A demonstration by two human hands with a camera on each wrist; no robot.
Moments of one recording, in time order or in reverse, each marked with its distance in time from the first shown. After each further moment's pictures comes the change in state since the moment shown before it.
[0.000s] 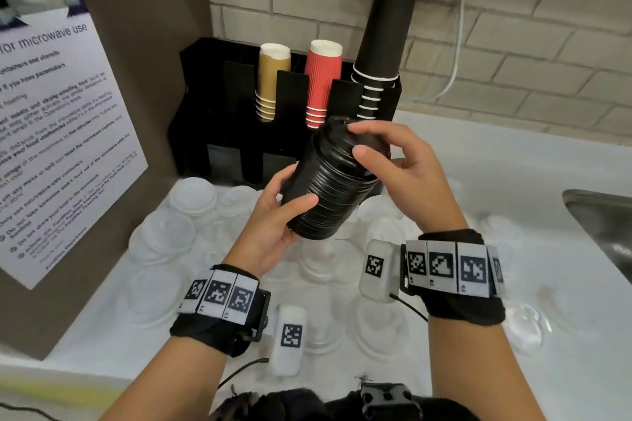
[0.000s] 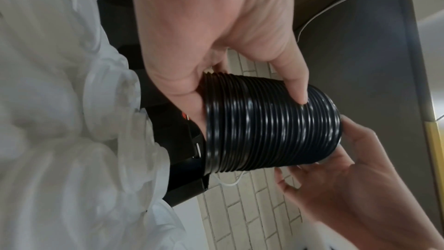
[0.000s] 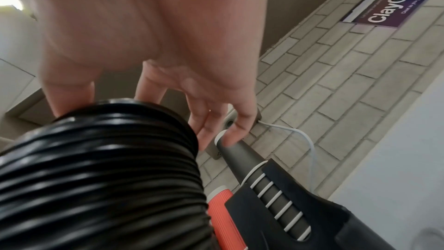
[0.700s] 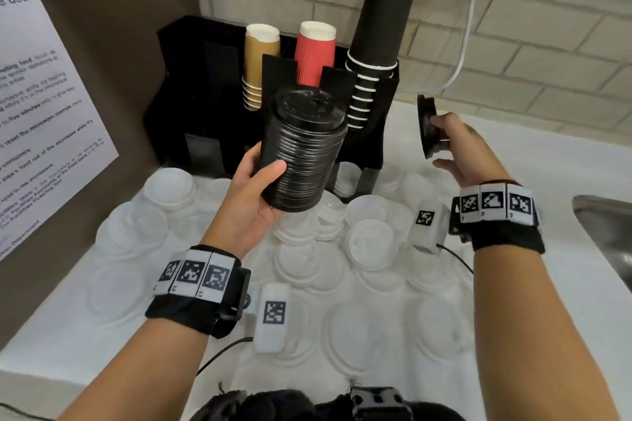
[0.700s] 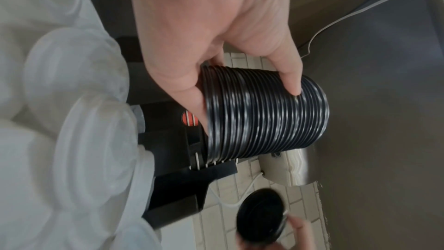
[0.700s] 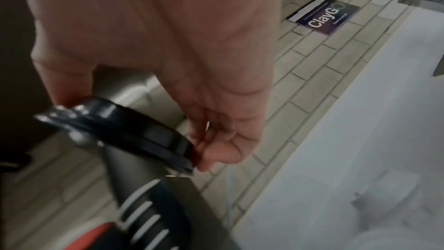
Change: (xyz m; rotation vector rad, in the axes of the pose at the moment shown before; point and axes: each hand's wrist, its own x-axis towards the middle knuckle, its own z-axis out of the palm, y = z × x) left_hand 0.030 0.004 0.011 -0.072 0.107 0.086; right_hand 0.070 0.094 -0.101 -0.007 0.101 0.525
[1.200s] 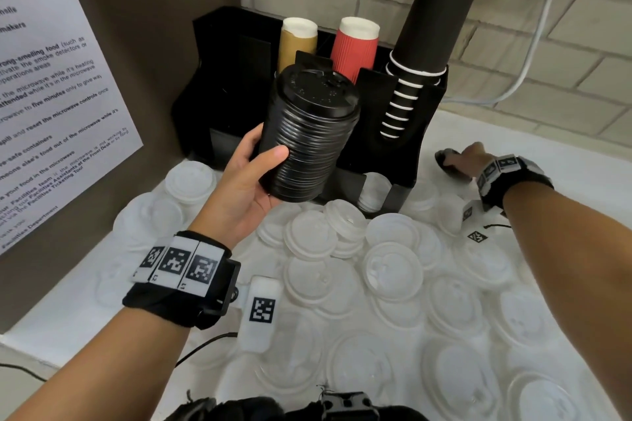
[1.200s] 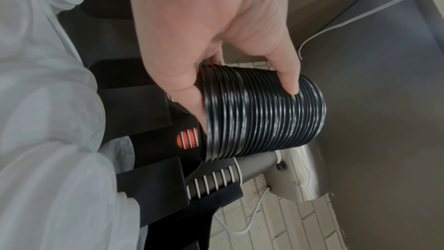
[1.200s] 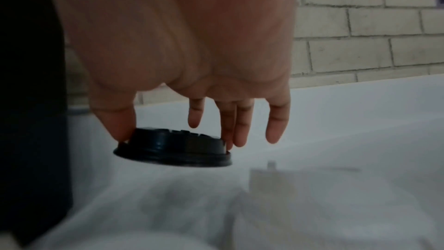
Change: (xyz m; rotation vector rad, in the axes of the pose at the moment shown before) left_hand 0.011 0.026 -0.005 0.063 0.094 0.066; right_hand 0.178 0.090 -0.004 -0.863 -0.072 0.268
